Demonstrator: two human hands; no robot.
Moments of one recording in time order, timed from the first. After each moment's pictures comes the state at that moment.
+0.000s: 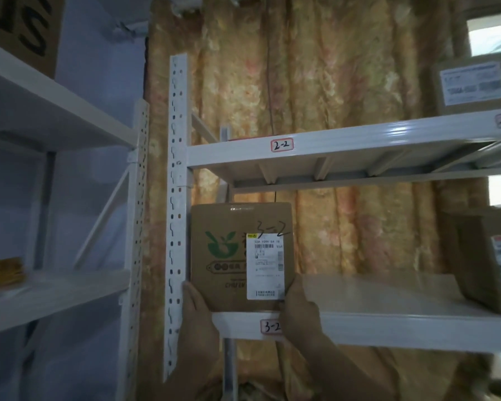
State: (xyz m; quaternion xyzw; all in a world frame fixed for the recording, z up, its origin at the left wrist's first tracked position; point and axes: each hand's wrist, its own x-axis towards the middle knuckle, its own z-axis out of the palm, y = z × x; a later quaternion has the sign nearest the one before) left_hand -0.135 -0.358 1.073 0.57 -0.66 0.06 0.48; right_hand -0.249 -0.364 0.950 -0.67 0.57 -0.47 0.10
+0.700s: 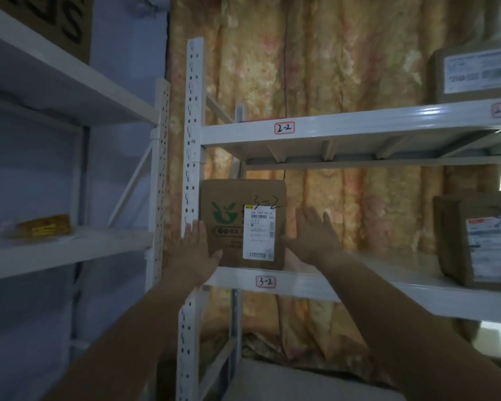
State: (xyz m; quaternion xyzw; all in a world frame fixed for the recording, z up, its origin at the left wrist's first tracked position) left_hand -0.064 -0.303 0.993 0.69 -0.66 0.10 0.27; right_hand -0.299 -0.305 1.035 -0.74 0.59 -0.27 -0.17
